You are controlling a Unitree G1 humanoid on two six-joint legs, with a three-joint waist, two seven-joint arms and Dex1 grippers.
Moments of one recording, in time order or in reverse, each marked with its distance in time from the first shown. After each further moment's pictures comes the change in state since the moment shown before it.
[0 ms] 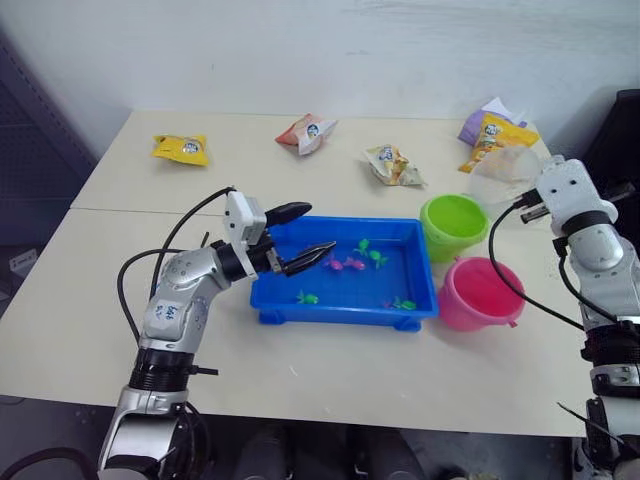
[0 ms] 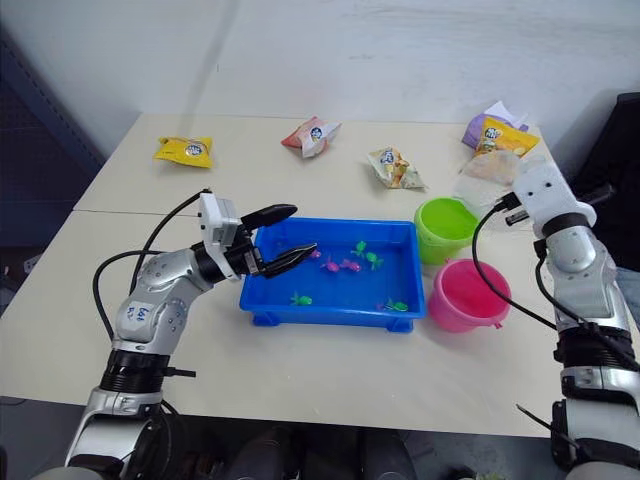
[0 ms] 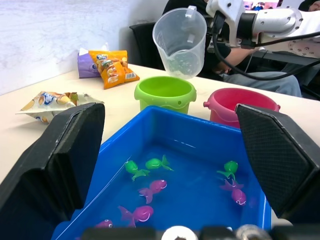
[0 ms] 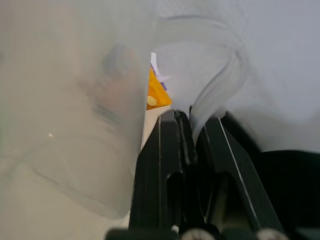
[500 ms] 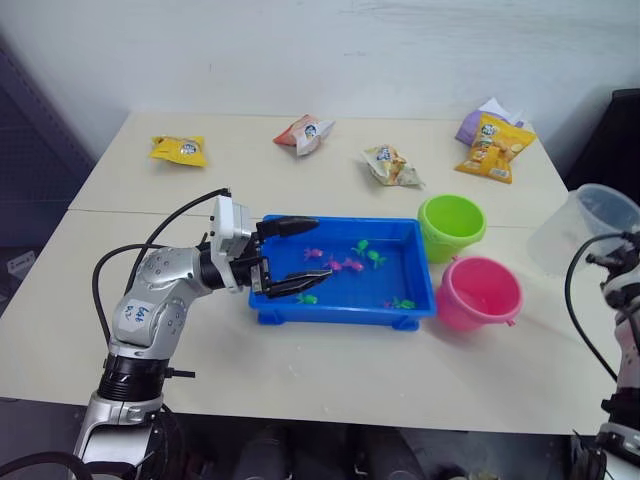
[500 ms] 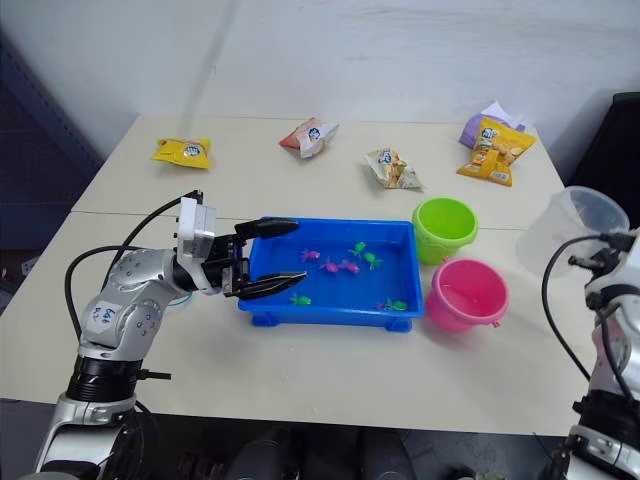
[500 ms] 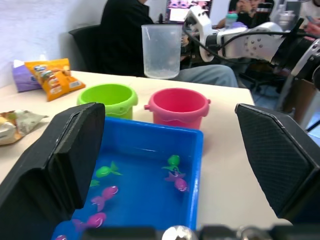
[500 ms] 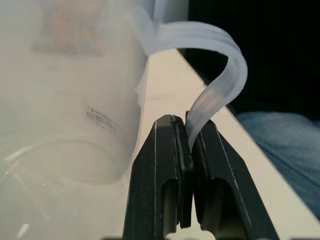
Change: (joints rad) left arm 0.035 0.112 0.000 -0.155 -0.136 0.107 -0.205; right arm 0.309 0.152 -0.391 -0.233 0.382 0.378 -0.017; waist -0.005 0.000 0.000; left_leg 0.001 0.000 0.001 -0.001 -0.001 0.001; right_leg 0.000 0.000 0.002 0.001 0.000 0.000
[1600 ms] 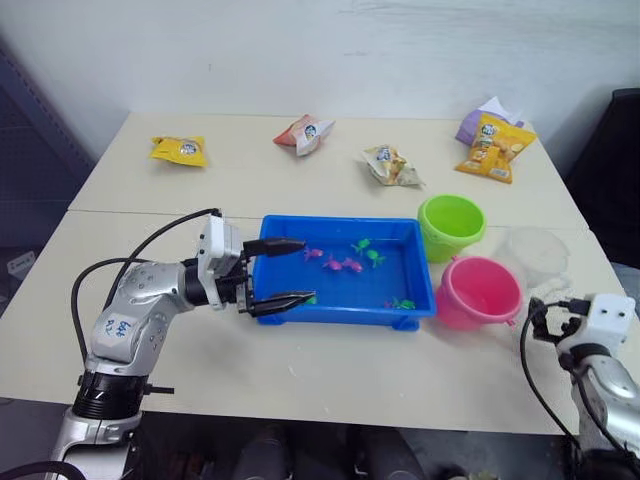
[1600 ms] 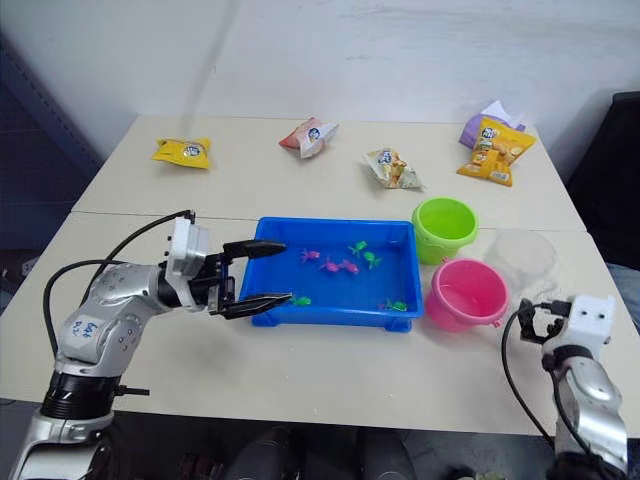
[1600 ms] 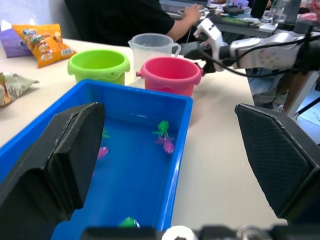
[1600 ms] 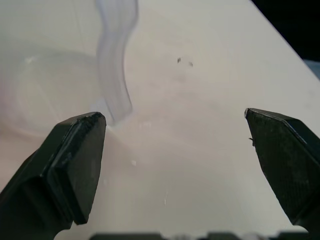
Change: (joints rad) left arm 0.112 0.101 0.028 -0.041 0.002 0.023 -0.005; right arm 0.307 0.088 0.130 -0.047 0.016 -0.223 0.056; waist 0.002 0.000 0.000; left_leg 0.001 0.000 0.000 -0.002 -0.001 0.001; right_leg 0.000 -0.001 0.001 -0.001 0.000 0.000
